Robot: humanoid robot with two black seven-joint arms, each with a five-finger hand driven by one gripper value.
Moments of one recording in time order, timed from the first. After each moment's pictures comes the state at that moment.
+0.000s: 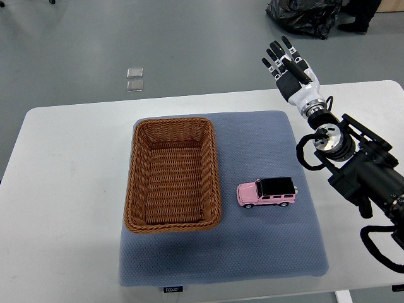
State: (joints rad) left arm -0.07 0.00 -0.06 -0.15 0.12 0.02 -0.02; right arm 0.81 -0.05 0.94 0.53 -0.01 0.25 0.32
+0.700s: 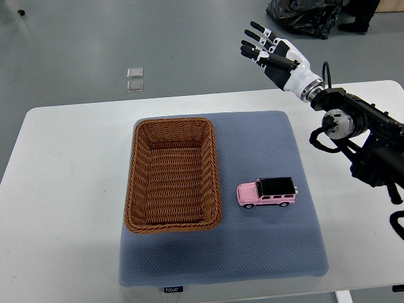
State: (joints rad) left arm -0.08 0.00 -0.06 -0.15 0.12 0.02 -0.02; right arm 0.91 -0.24 0.66 0.71 -0.33 0.31 0.26
